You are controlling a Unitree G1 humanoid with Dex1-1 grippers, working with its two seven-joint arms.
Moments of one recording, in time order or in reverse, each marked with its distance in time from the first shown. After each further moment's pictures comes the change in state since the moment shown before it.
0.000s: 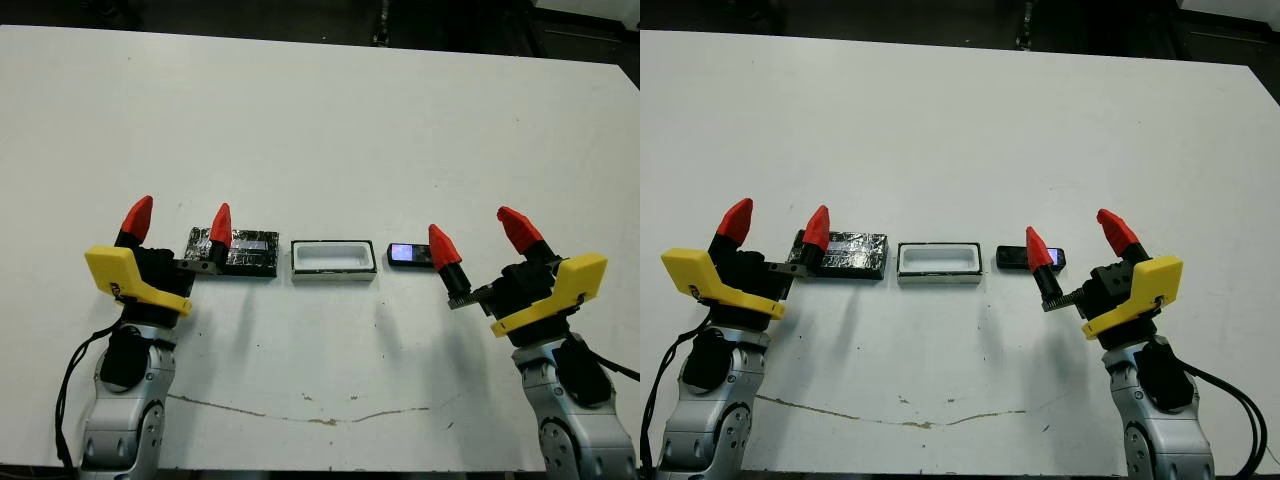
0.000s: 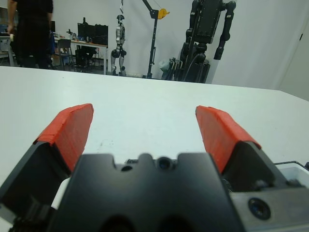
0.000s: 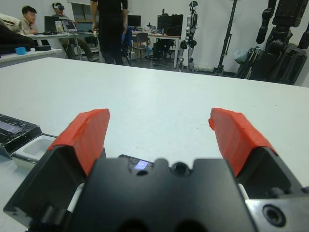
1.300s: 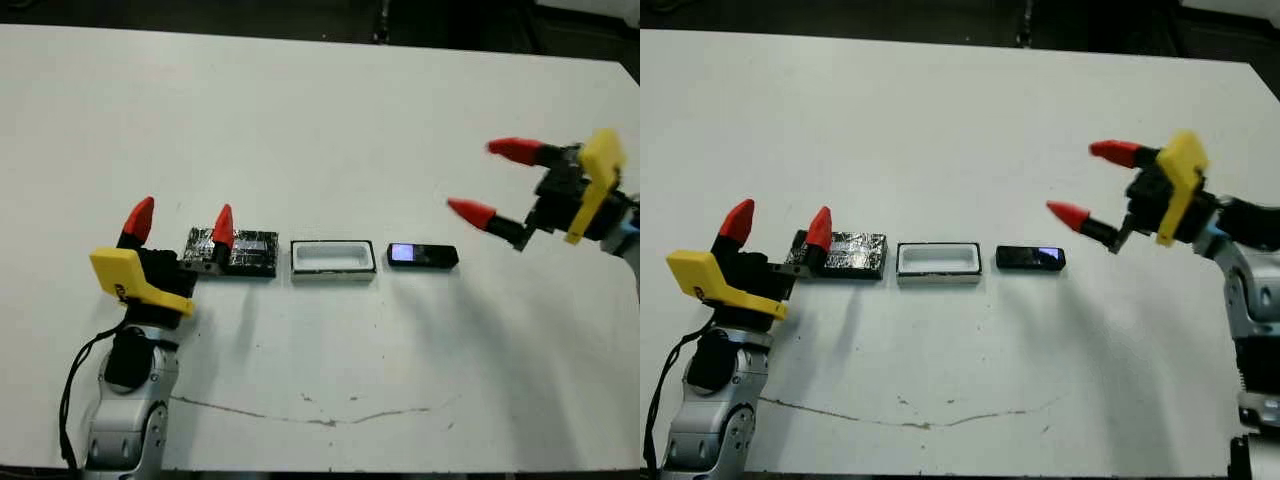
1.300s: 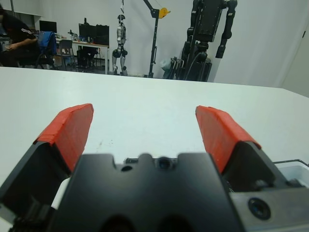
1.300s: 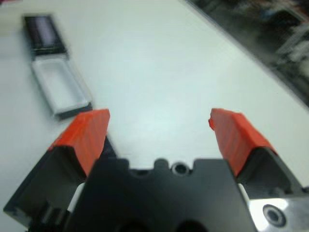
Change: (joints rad) left arm 0.002 -0.007 -0.012 0.013 0.020 -0.021 0.012; right arm -0.691 -0.500 0.130 0.773 -0.062 -0.057 0.879
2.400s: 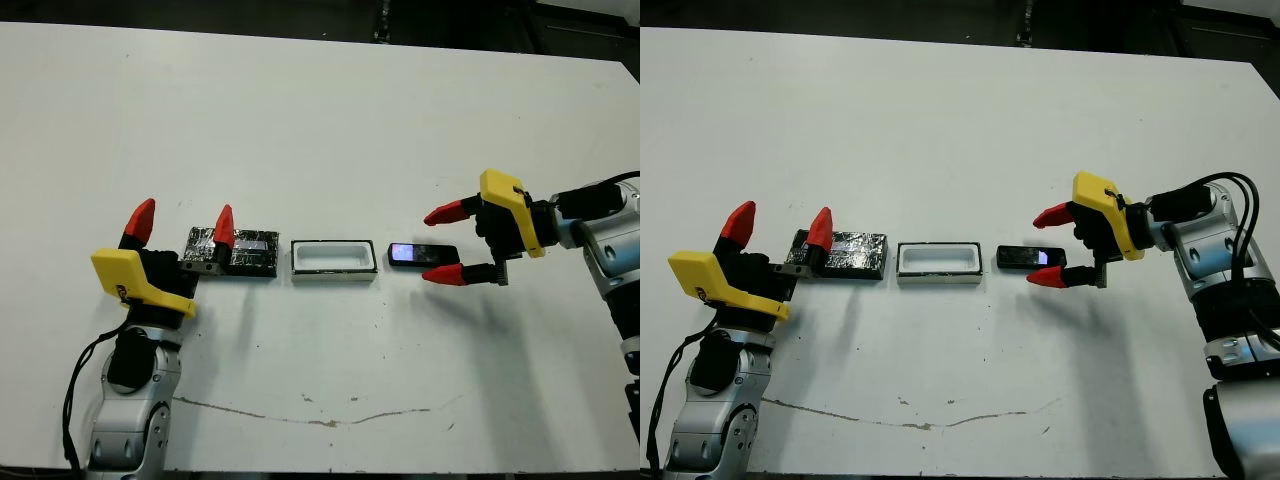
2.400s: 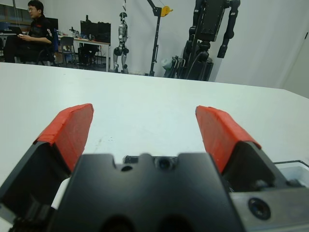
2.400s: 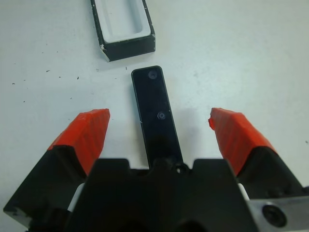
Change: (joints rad) left arm 0.001 -0.006 -0.008 -0.001 0.003 0.008 0.014; right arm -0.142 0.033 0.214 0.165 -0.177 0.098 0.230
